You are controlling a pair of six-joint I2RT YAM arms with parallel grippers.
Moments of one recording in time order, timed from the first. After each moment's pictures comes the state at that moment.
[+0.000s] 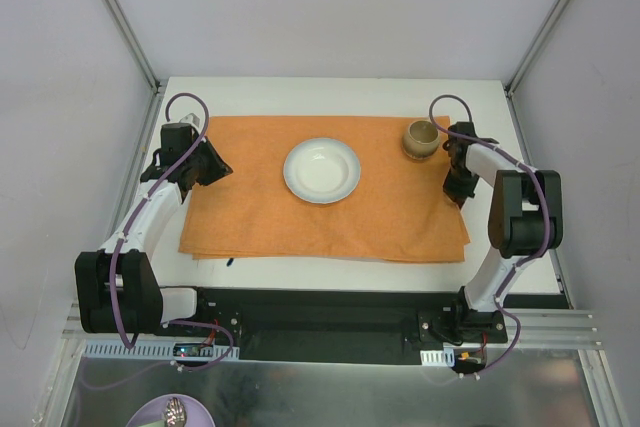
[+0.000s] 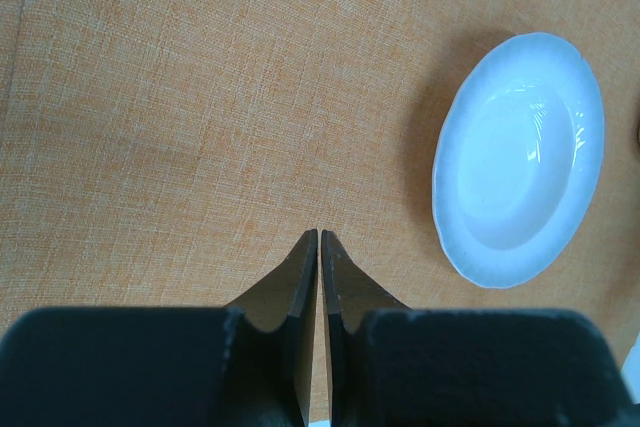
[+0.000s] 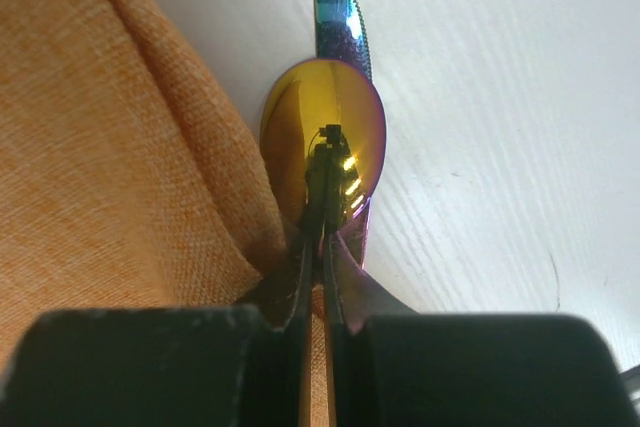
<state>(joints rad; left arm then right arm) 0.01 1.27 0.87 -0.35 0.25 -0.52 0.04 1.80 1.15 -0.69 0.33 0.46</state>
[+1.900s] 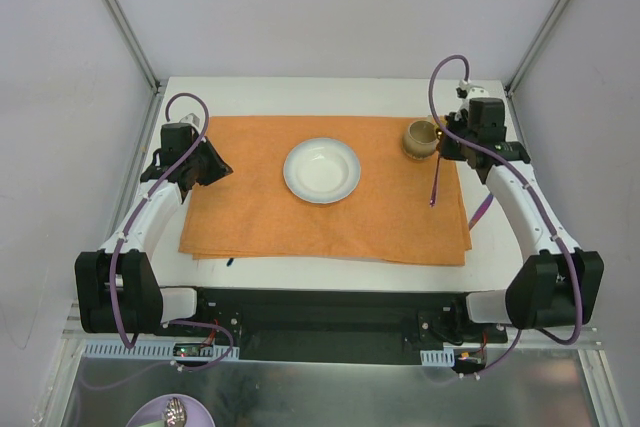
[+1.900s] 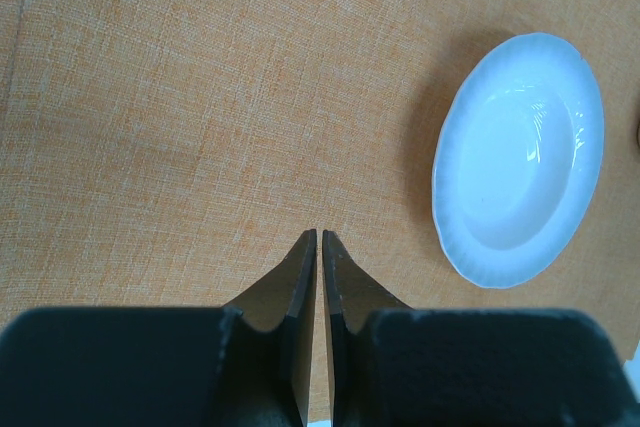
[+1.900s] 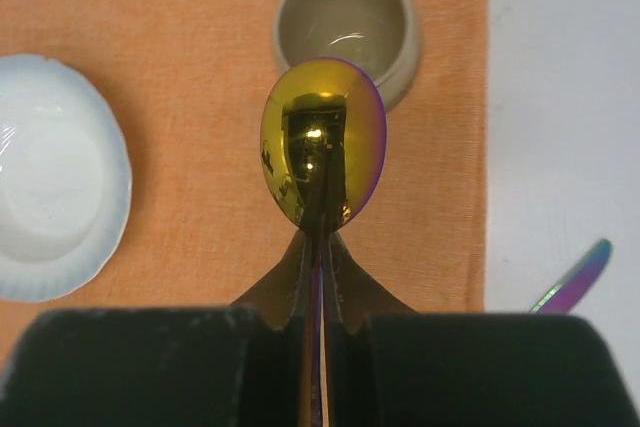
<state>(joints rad) 0.01 1.27 0.87 -0.35 0.25 -0.52 0.10 1.34 1.16 -0.50 -0.01 0.16</state>
